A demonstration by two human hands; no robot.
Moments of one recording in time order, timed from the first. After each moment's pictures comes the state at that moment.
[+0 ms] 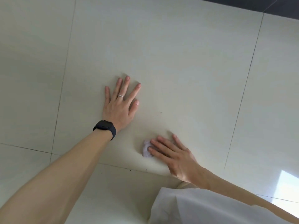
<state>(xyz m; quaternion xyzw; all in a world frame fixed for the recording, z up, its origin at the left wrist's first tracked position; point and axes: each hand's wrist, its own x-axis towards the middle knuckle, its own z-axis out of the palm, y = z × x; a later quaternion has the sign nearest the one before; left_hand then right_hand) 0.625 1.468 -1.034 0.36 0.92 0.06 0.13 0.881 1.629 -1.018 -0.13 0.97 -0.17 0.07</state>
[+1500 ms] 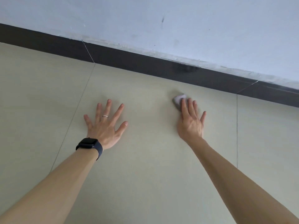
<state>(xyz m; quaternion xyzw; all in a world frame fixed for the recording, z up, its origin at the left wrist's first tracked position) 0.479 1.513 -1.003 0.23 0.94 0.01 0.25 0.614 1.786 -1.020 0.32 0.93 -0.17 0.04</state>
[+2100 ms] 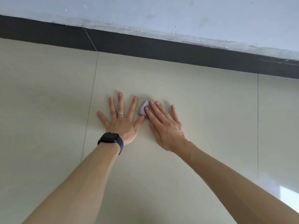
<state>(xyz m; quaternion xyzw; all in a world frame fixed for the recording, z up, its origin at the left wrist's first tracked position) 0.454 1.511 -1.008 0.23 0.91 0.04 0.33 0.577 1.654 -1.020 0.10 0.98 -0.16 0.07</state>
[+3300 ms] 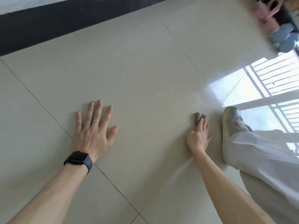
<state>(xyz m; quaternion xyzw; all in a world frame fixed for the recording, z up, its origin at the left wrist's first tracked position) 0.425 1.384 -1.051 0.70 0.69 0.13 0.10 0.783 1.434 -1.002 0.88 0.46 -0.14 0.02</state>
